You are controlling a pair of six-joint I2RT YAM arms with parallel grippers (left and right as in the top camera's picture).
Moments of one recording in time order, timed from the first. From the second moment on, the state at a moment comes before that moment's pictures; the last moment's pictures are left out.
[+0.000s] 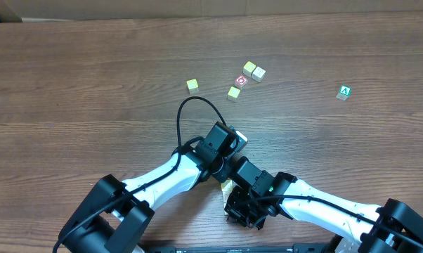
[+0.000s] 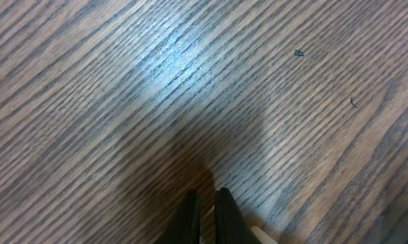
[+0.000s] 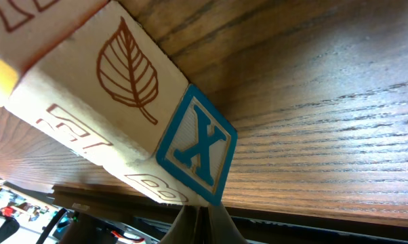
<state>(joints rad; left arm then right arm) -0.71 1.67 0.80 -0.28 0.08 0.01 0.91 1.50 0.64 -0.44 -0.51 1.48</state>
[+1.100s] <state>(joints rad) -0.70 1.68 0.82 -0.30 0.00 0.00 0.91 1.50 0.64 -0.44 -0.47 1.48</state>
